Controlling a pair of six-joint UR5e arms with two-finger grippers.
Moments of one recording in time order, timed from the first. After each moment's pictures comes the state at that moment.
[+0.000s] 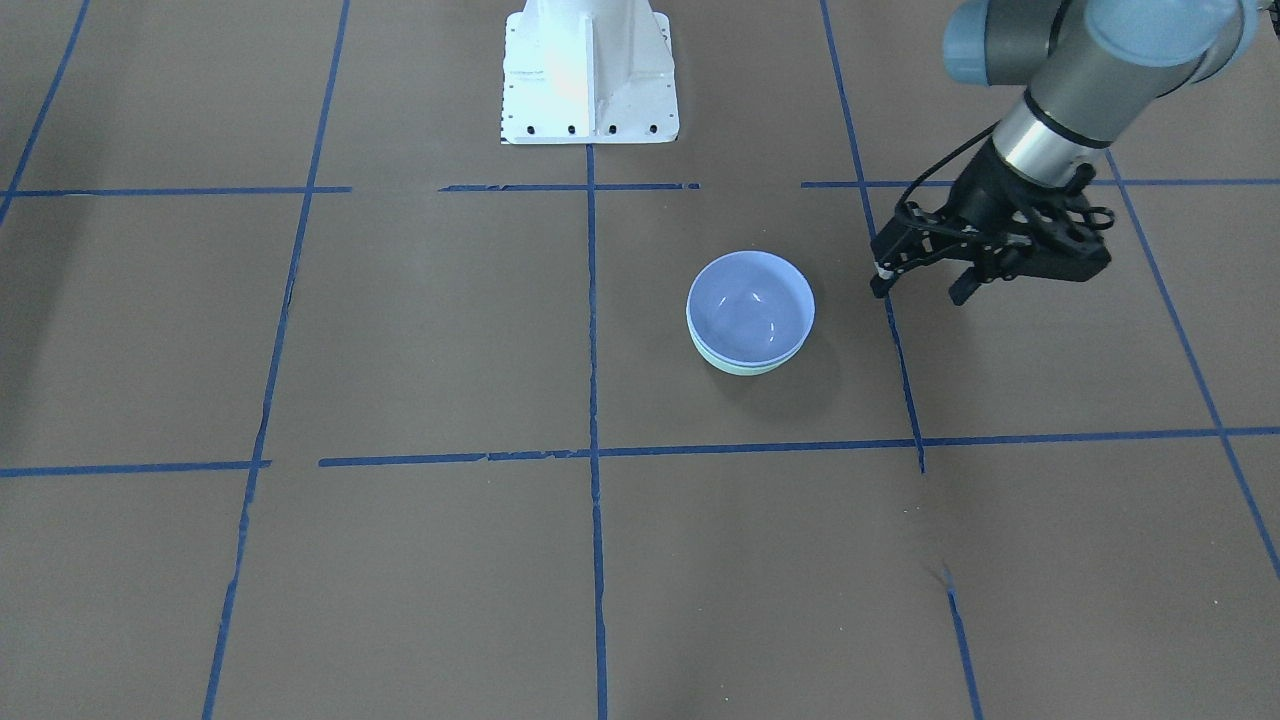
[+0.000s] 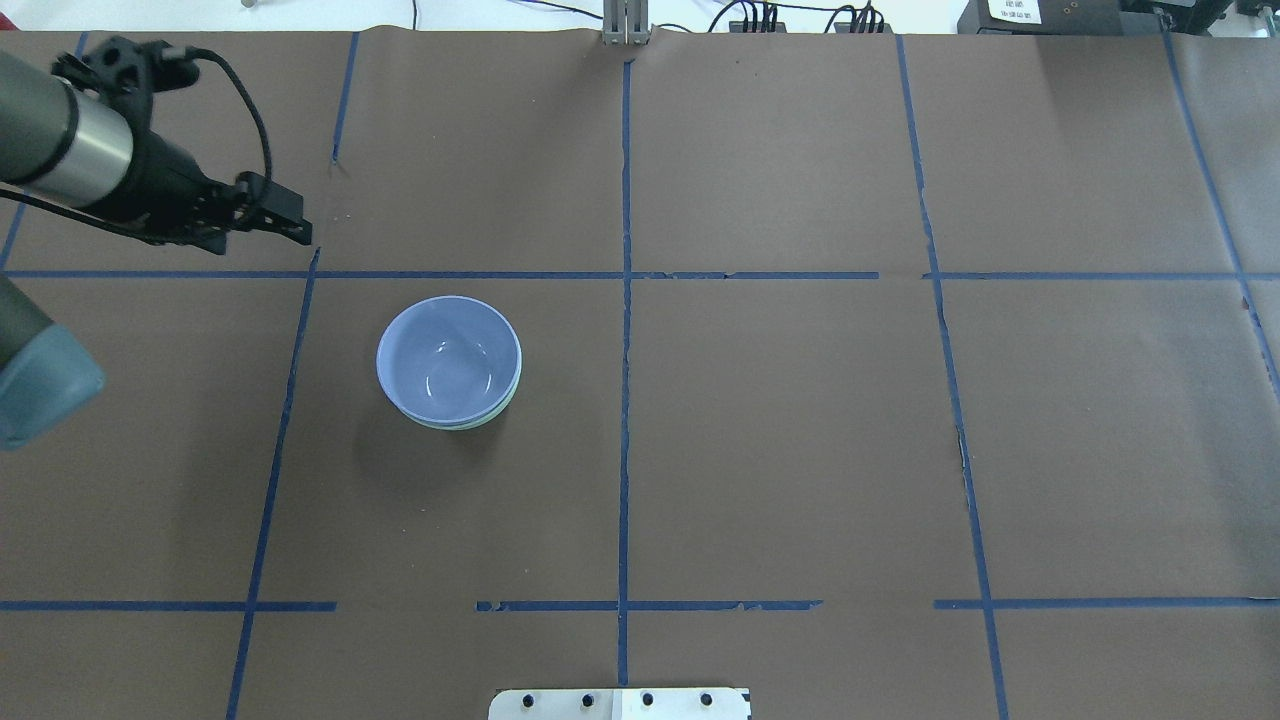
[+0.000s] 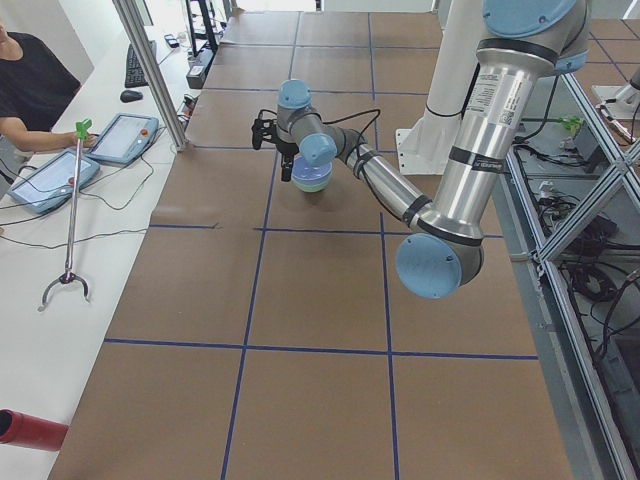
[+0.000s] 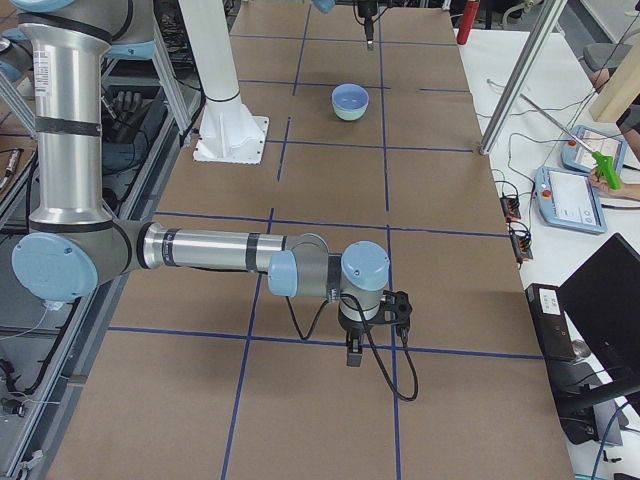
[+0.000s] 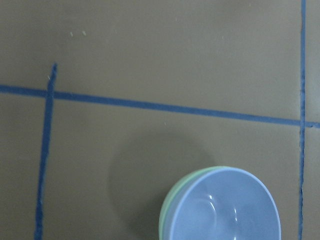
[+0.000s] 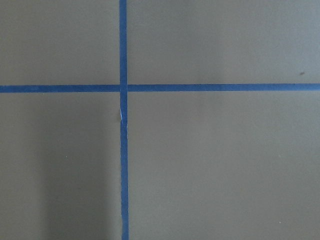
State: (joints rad) left arm -1.00 -1.85 -1.94 -1.80 -2.17 -0.93; right arm 1.58 -1.63 1.61 -1.55 2.27 0.03
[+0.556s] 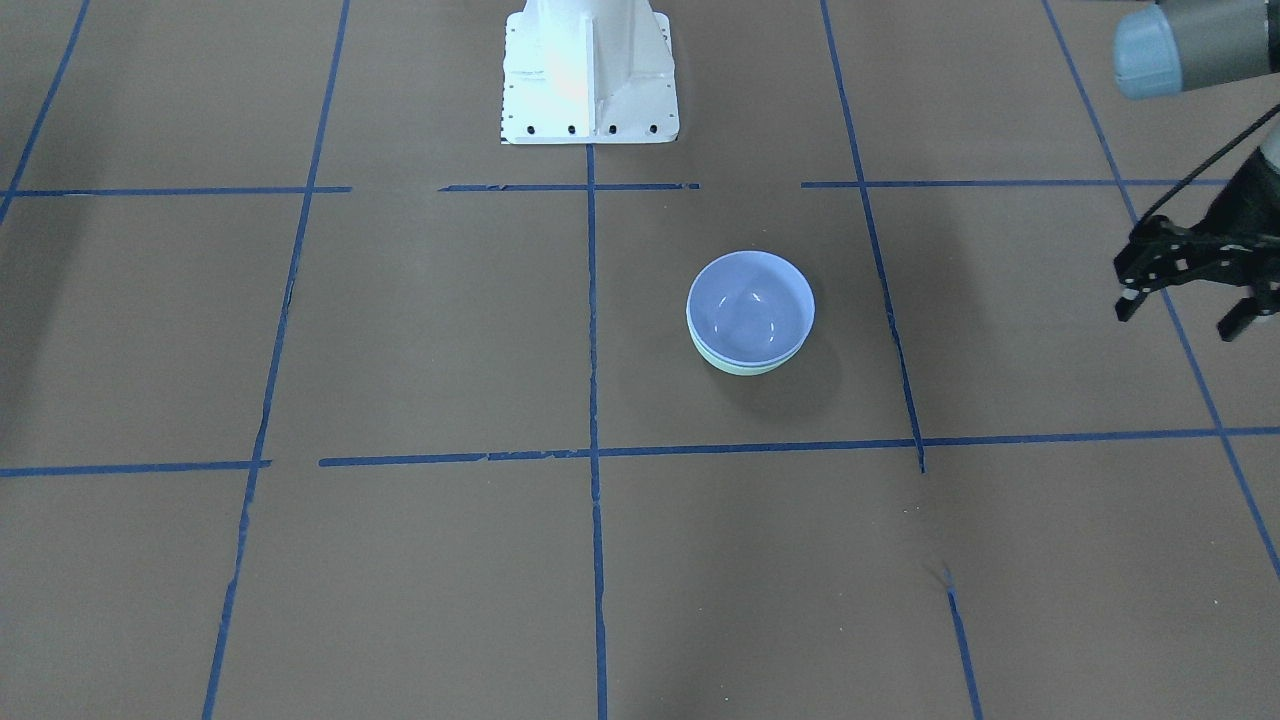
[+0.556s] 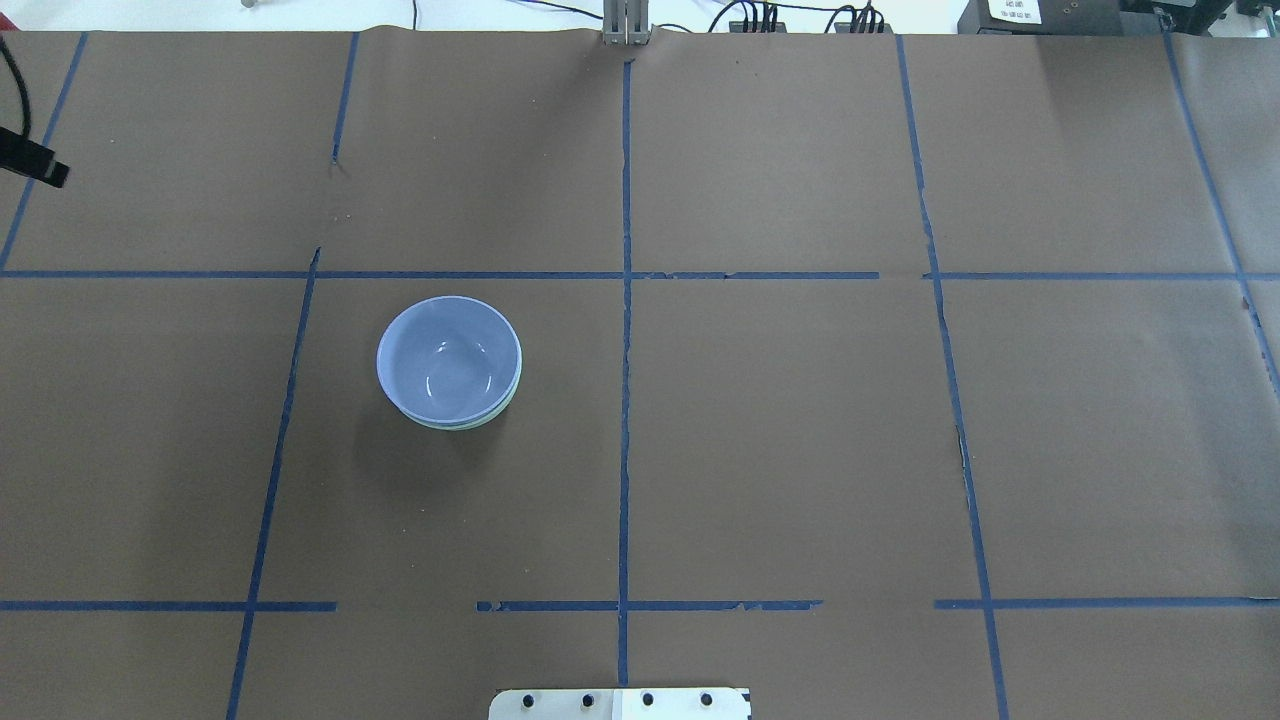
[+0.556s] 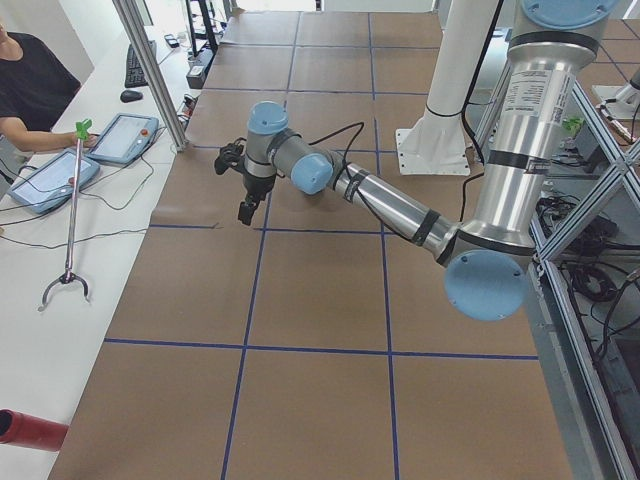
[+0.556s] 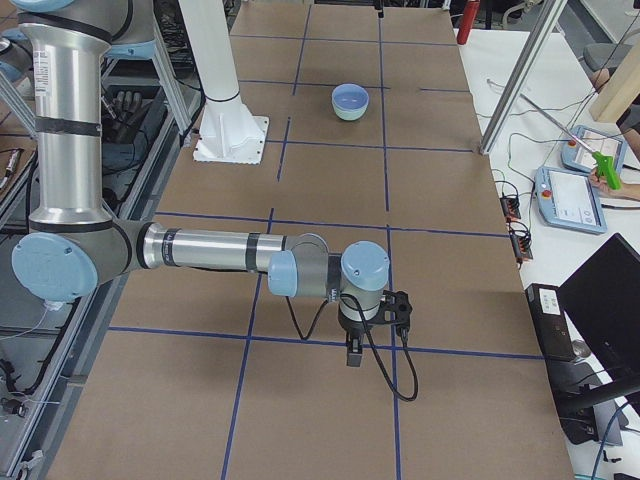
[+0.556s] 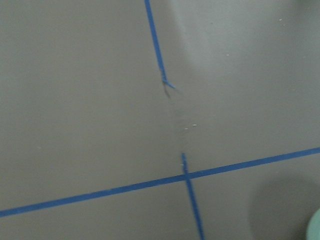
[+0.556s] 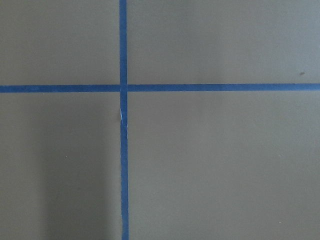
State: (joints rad) left arm -1.28 -1.72 -1.86 -1.71 -2.17 -0.26; right arm 1.58 -1.63 1.61 -1.55 2.27 0.03
